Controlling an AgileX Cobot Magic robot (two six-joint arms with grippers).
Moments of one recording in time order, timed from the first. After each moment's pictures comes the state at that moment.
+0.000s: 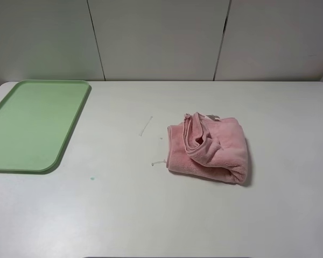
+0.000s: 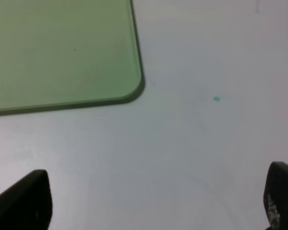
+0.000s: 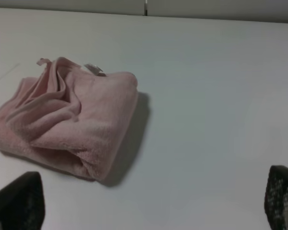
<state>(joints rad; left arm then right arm) -0.14 0.16 -0.49 0.01 1.05 -0.02 0.00 0.00 -0.50 0.14 1.04 -0.16</state>
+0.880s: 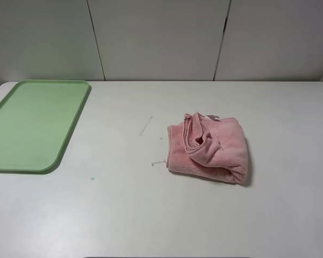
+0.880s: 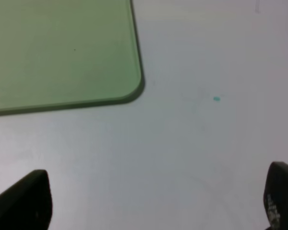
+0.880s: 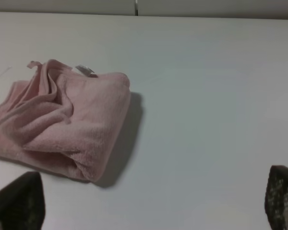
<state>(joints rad) -0.14 0.16 -0.49 0.01 1.05 -0.02 0.00 -0.01 -0.50 0.11 1.04 -0.12</state>
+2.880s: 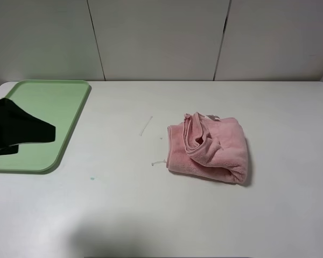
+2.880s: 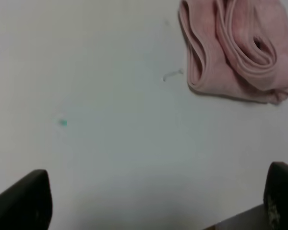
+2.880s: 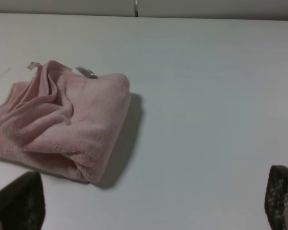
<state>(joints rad) -0.22 0.82 -0.51 -0.55 0.64 0.16 0.00 -0.01 -0.50 0.11 1.04 -0.12</state>
